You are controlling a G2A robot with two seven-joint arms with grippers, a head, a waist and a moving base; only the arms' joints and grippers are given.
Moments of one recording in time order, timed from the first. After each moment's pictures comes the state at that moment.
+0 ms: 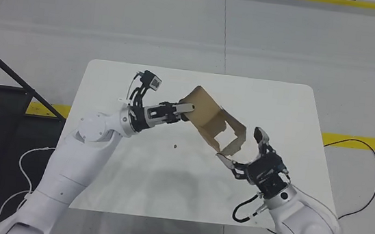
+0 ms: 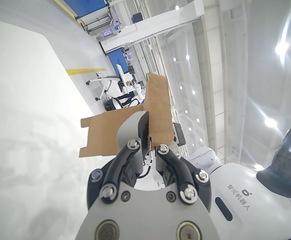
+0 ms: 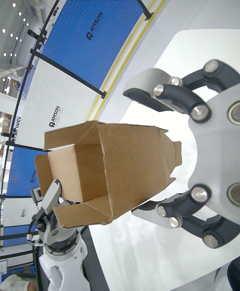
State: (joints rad) left arm 0.92 -1.20 -1.18 -1.37 -0.54 -0.41 -0.97; right arm -1.56 -1.16 1.43 -2.12 -1.37 -0.38 0.07
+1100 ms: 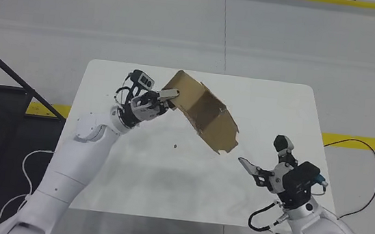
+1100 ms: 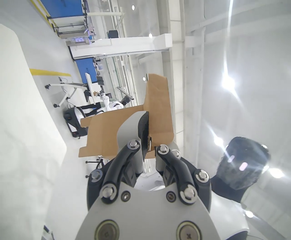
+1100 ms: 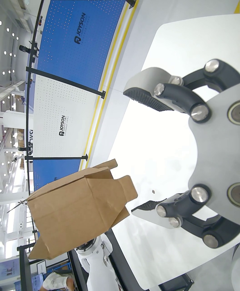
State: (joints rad) left arm 0.92 -1.22 -1.22 -1.28 -0.90 -0.29 -1.07; right arm -1.68 -1.15 1.56 -2.11 -1.19 -0.44 -0.04
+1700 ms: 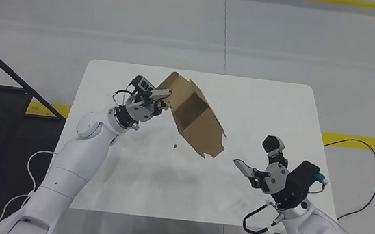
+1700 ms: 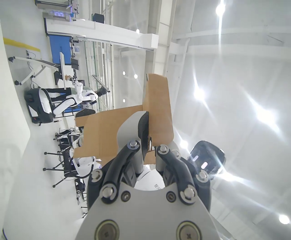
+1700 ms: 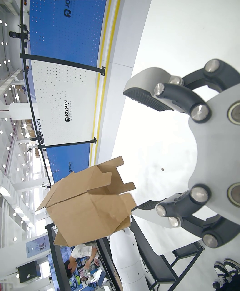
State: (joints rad) left arm 0.89 -1.23 -1.21 -1.16 -1.06 -0.19 -1.19; right arm -1.65 -1.15 1.52 -2.05 -1.04 -0.50 -0.06
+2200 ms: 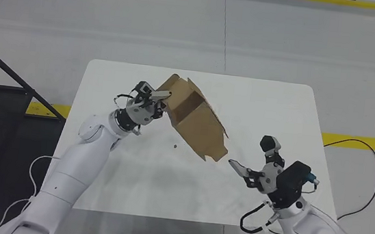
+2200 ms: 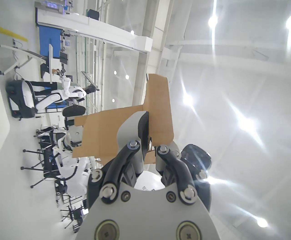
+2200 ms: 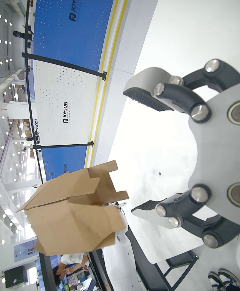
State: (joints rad) left arm 0.94 -1.24 -1.21 -1.19 -1.14 -0.07 -1.17; right arm -1.64 -1.16 1.48 -2.07 -1.17 -0.45 -0.07
